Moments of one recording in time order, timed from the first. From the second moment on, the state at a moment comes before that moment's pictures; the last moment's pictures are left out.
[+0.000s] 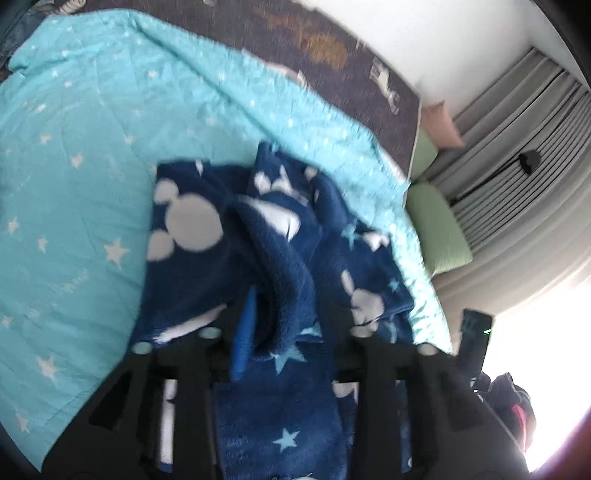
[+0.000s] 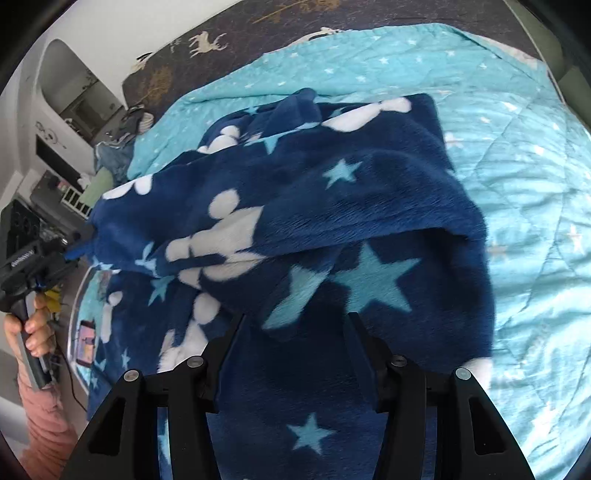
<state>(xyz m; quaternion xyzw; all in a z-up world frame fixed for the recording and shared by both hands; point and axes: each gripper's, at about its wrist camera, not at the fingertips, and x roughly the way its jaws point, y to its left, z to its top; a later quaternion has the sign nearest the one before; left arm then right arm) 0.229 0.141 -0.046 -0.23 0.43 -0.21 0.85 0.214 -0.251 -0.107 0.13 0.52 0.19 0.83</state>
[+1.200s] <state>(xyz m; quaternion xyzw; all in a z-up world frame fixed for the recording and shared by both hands) 0.282 0.160 -0.114 -0.24 0.48 -0.13 0.84 0.218 -0.303 -0.086 0.11 0.49 0.10 0.86</state>
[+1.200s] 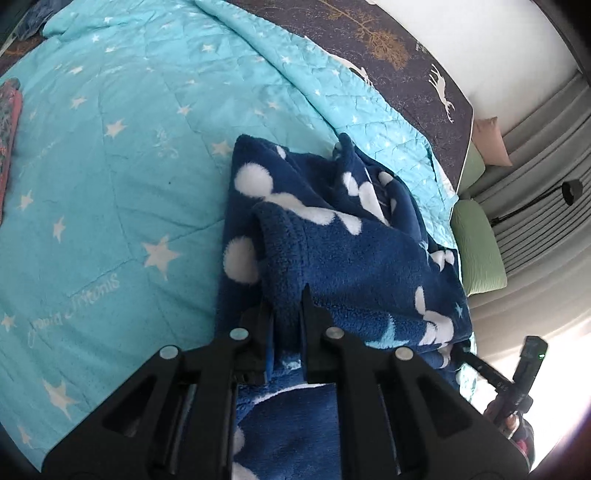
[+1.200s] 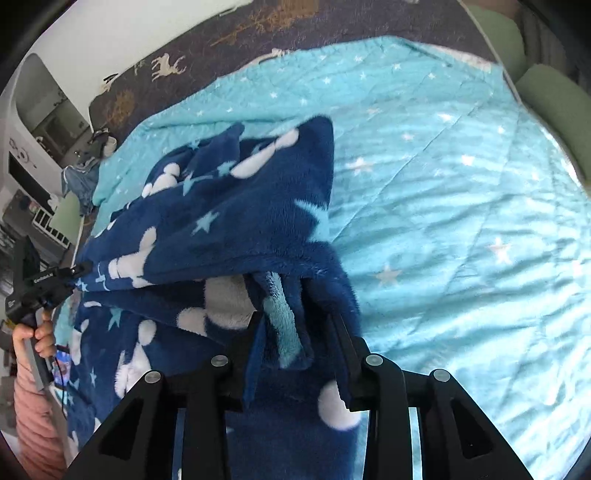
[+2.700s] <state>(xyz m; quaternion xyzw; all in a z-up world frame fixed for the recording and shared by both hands) 0.107 0.121 -0.067 -0.11 0.38 -0.17 0.90 0.103 -0.319 -0.062 0.09 0.45 0.11 0.88</state>
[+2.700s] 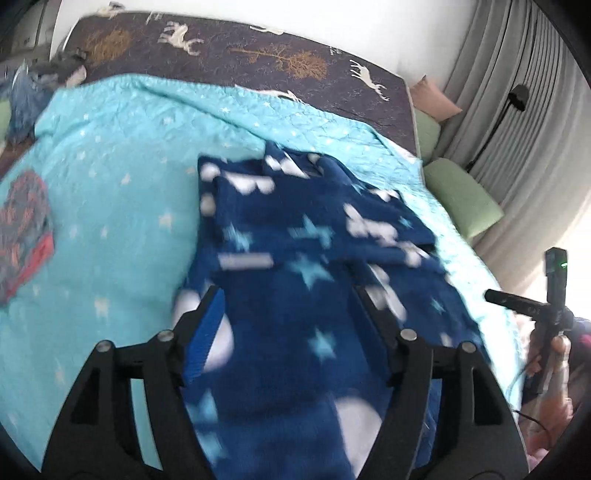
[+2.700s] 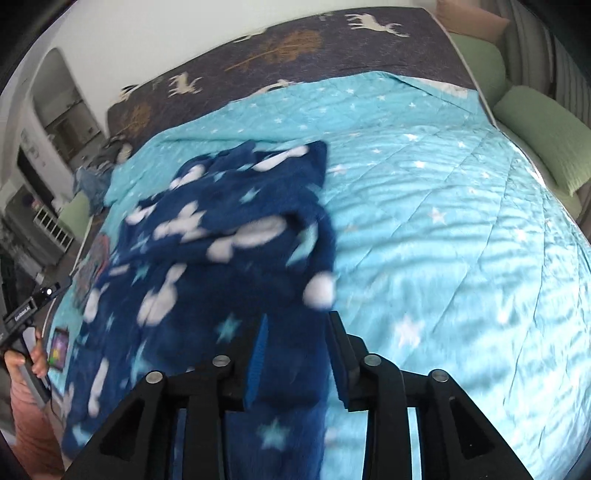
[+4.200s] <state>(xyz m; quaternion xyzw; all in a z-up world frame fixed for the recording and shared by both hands) -0.093 0.038 -0.099 -0.04 0.40 -0.29 0.87 -0.063 -0.180 -0.091 0.03 0.42 0.38 0.83</state>
